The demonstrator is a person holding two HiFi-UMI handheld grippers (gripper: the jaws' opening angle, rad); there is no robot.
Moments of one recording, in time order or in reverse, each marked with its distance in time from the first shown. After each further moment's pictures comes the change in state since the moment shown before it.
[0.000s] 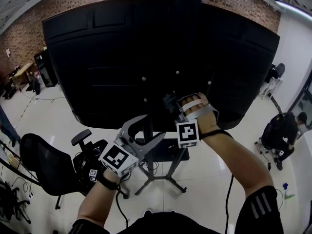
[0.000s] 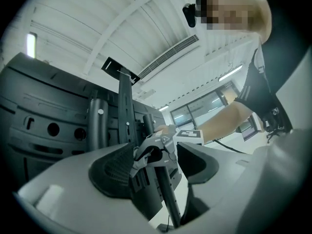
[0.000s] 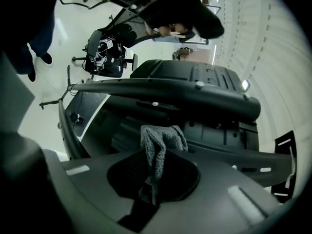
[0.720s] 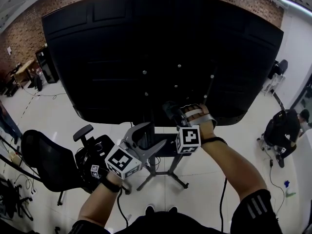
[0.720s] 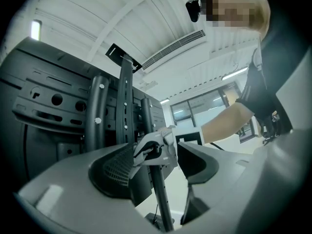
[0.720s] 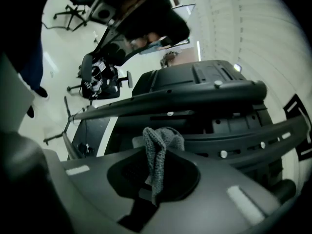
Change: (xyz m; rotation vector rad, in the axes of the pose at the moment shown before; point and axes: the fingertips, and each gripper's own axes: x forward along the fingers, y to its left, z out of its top) left arm -0.011 -0.020 -0.054 -0.076 0.090 -0.014; right arm -0.001 0.067 0.027 0.273 -0.118 0.124
